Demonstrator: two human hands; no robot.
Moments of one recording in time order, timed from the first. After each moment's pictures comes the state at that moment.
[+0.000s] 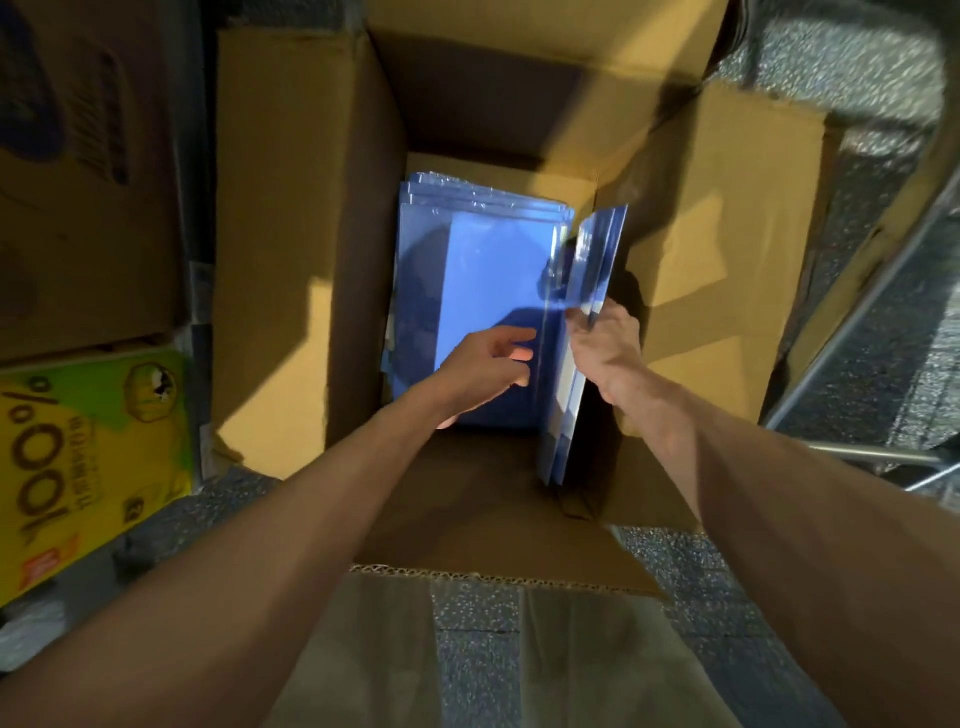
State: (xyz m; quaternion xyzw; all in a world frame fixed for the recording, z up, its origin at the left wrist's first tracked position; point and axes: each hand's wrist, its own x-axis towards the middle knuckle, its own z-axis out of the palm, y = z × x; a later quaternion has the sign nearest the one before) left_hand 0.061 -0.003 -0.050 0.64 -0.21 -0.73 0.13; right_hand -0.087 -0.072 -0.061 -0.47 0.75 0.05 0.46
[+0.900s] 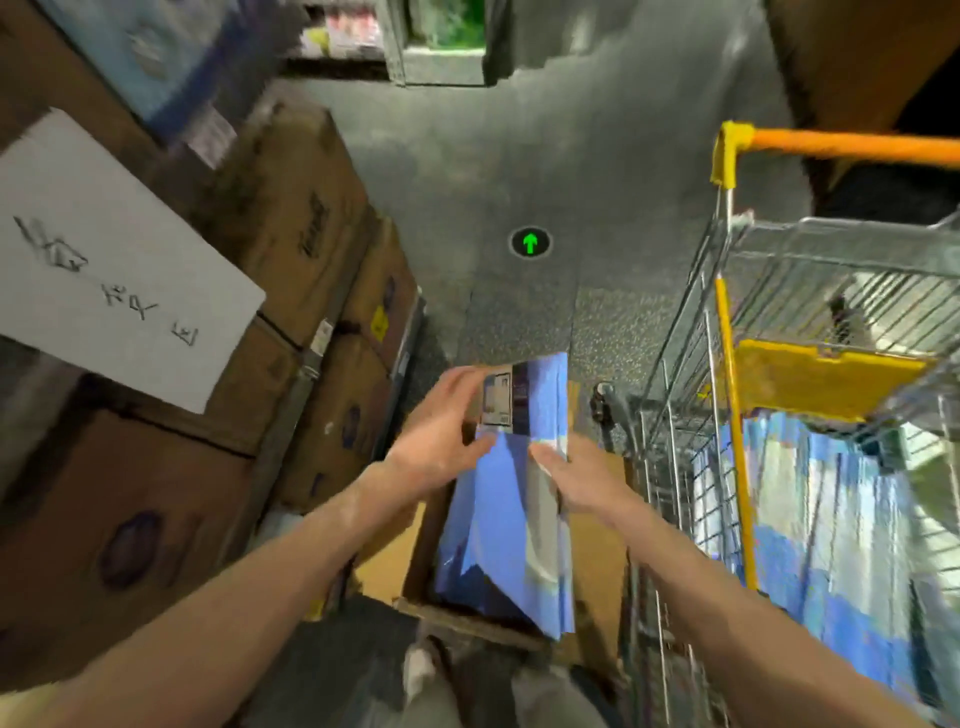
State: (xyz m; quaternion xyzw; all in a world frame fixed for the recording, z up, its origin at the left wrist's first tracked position) left_hand 0.096 -0.058 0.498 0.73 -0.60 -0.26 0.20; right_hand -0.102 -0.121 0.462 -0.68 0.54 -0.02 0.50
